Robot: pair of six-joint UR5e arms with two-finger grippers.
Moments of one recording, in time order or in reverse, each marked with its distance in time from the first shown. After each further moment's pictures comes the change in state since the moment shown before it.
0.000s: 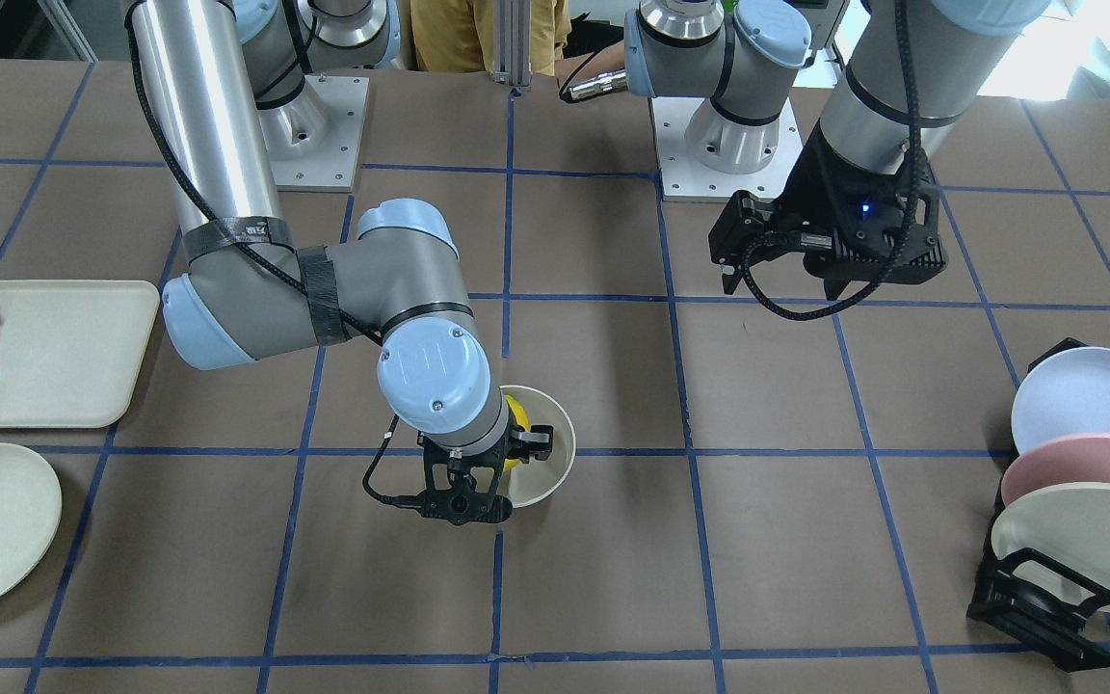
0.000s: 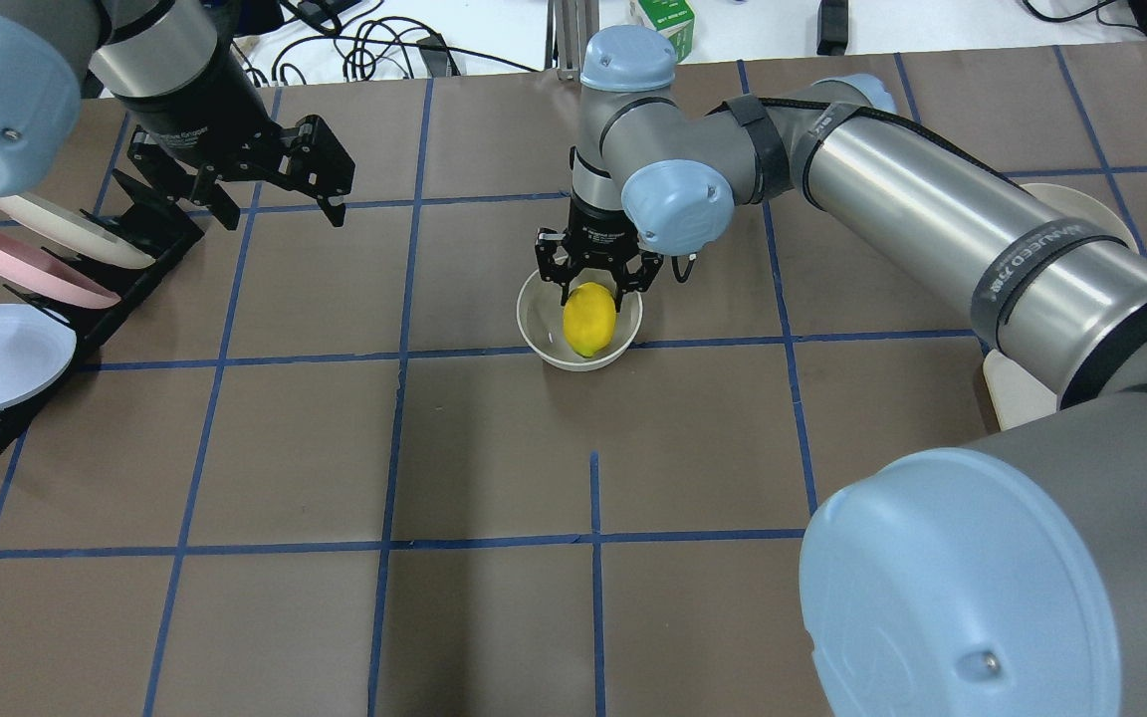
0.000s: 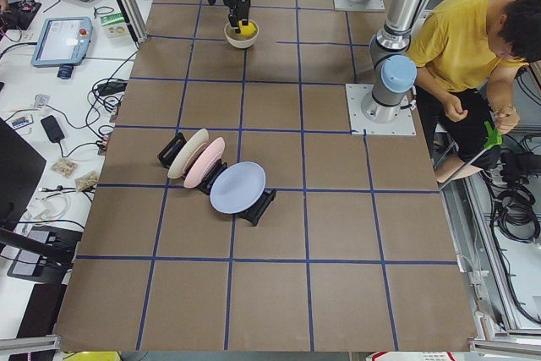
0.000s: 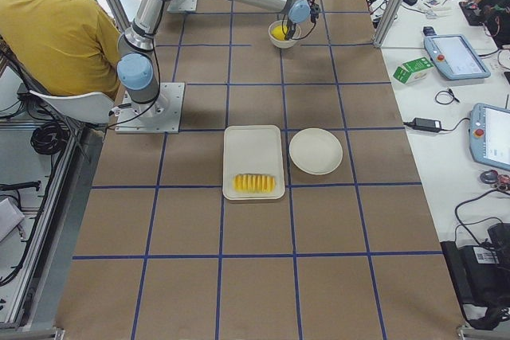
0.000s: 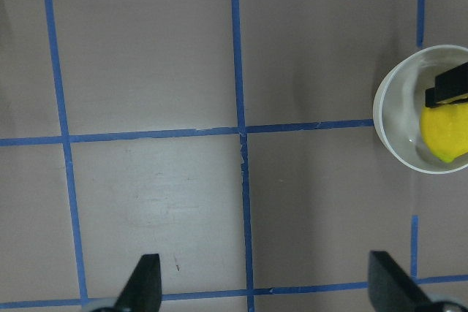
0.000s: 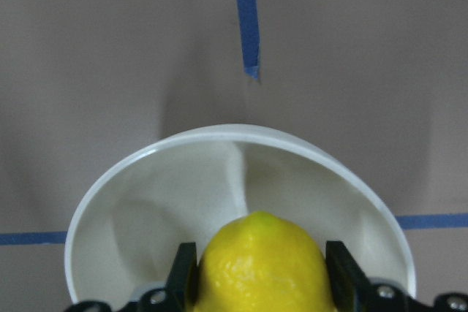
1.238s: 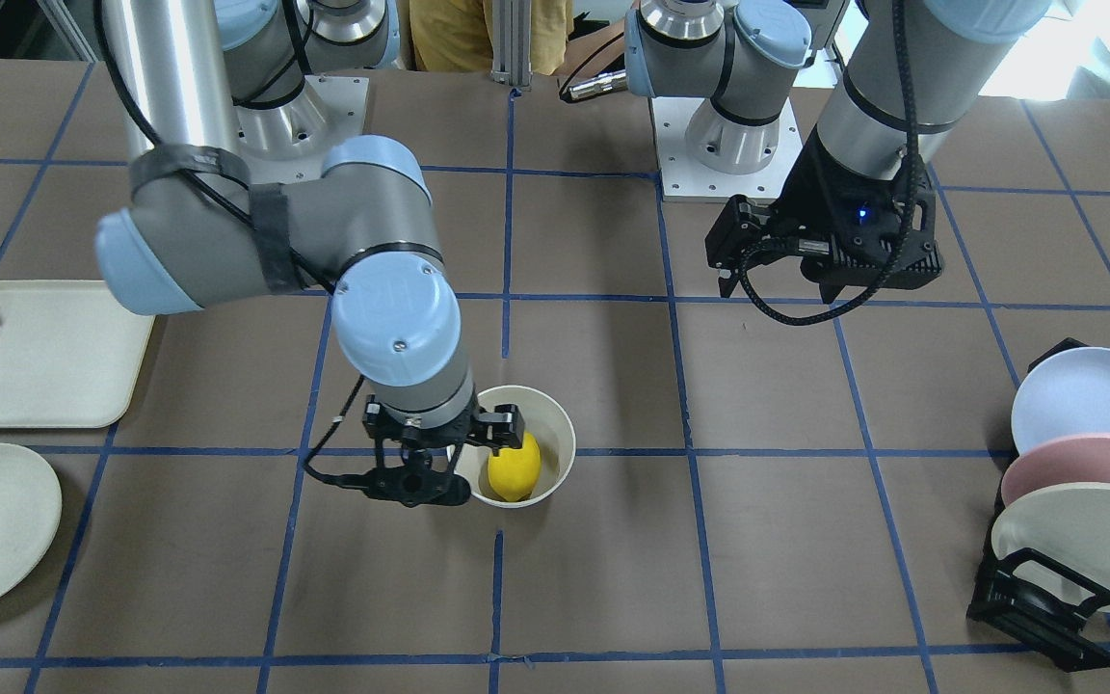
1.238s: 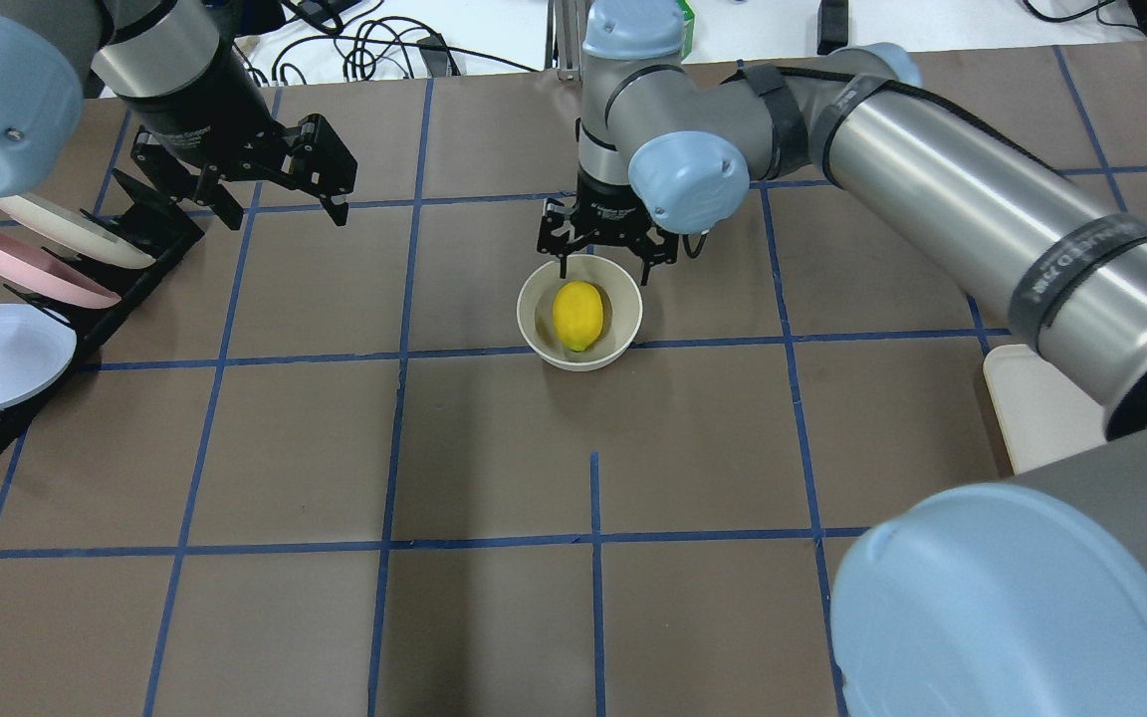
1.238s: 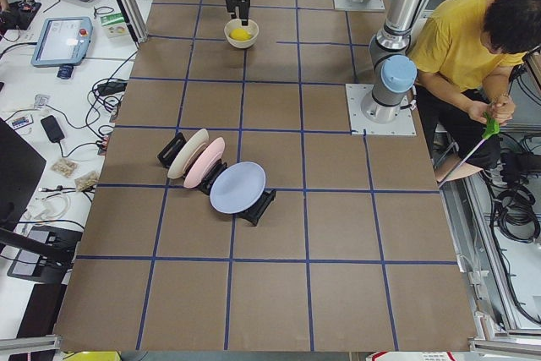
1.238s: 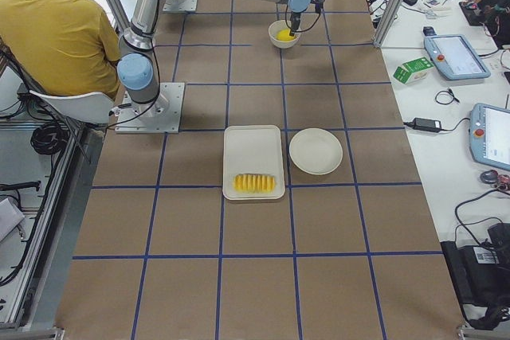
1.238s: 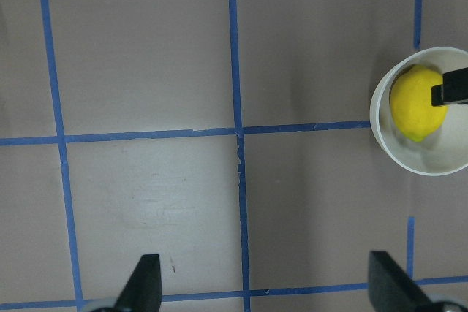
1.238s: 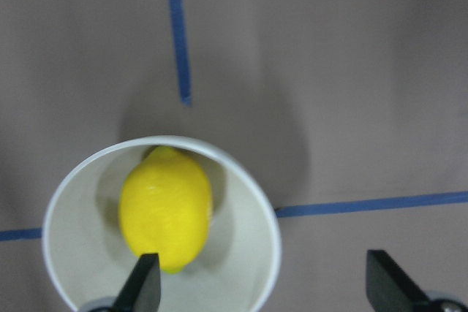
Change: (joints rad) left arm -0.003 -0.005 0.000 0.003 -0.006 -0.011; right arm -0.049 -0.109 -0.044 0.112 -0.141 -0.044
